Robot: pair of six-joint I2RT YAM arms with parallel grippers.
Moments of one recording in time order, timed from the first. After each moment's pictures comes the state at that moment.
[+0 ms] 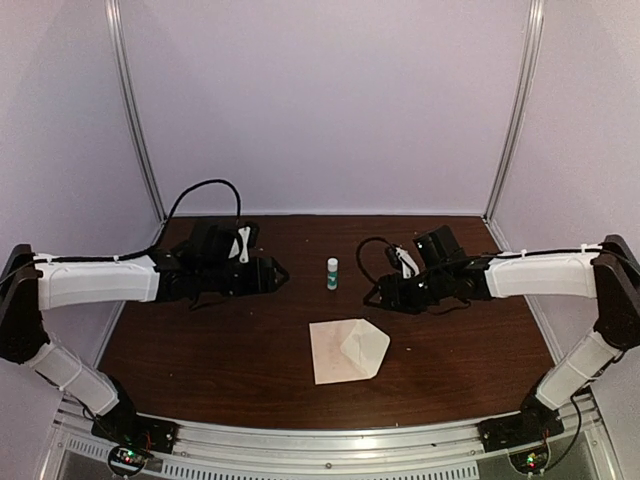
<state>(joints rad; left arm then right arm) -0.76 1.46 0.90 -0.04 0.05 -0.64 0.65 1.55 0.89 -0.12 -0.38 0.62</state>
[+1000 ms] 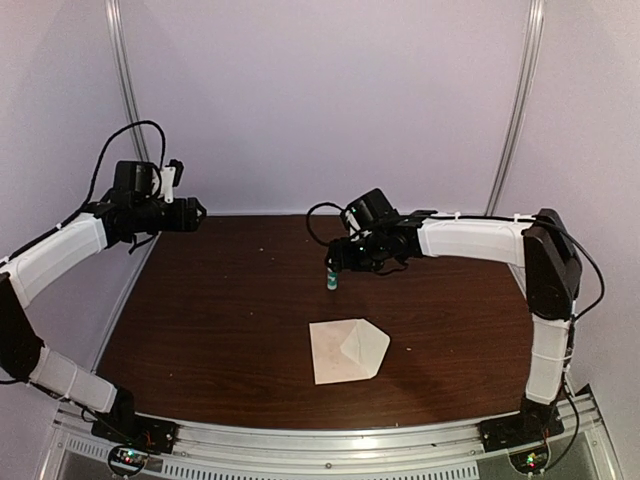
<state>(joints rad) -0.22 1.35 1.13 -0.31 0.08 -0.10 0.75 1.95 1.53 -0.36 -0.01 0.52</state>
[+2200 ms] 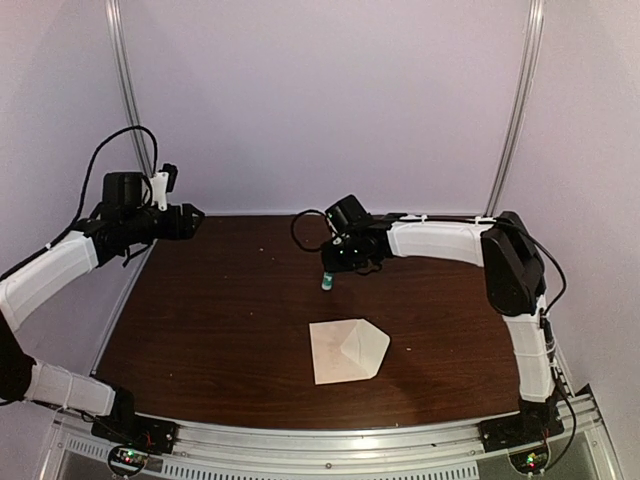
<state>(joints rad) -0.22 1.24 1.02 -0.23 0.13 -0.10 0.76 2.20 1.78 -0.41 0.12 0.46</state>
